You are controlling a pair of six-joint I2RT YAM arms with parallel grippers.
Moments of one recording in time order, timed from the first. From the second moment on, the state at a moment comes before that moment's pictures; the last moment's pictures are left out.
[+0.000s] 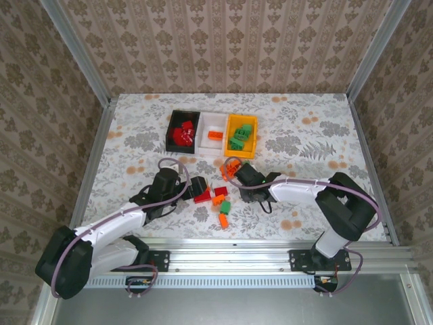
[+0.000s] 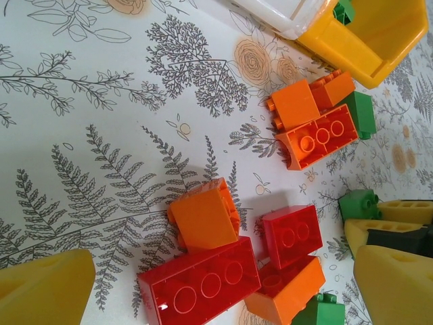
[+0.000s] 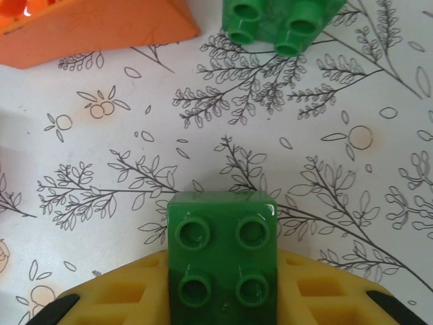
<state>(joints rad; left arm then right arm) -0.65 1.06 0.40 -0.03 0.10 -0.80 0.76 1.62 0.81 -0.36 0.25 0.45</state>
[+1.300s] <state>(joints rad) -0.65 0.86 0.43 -0.18 0.07 -0.79 0.48 2.13 1.73 -0.45 0.24 0.21</state>
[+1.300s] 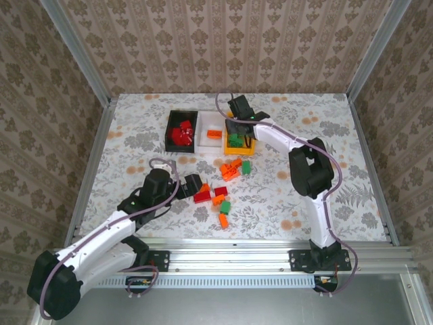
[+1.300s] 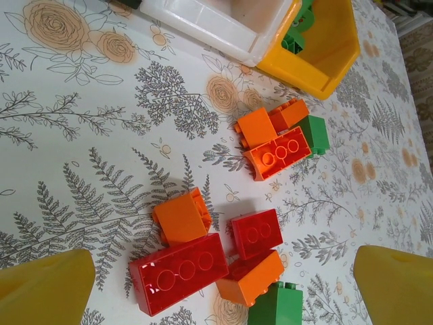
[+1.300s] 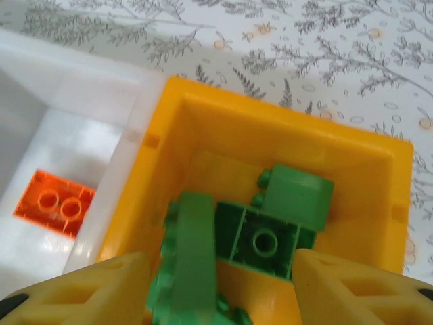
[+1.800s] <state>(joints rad) -0.65 1.00 0.42 -0.09 0.09 -0.80 0.61 1.65 1.08 -0.35 0.26 0.35</state>
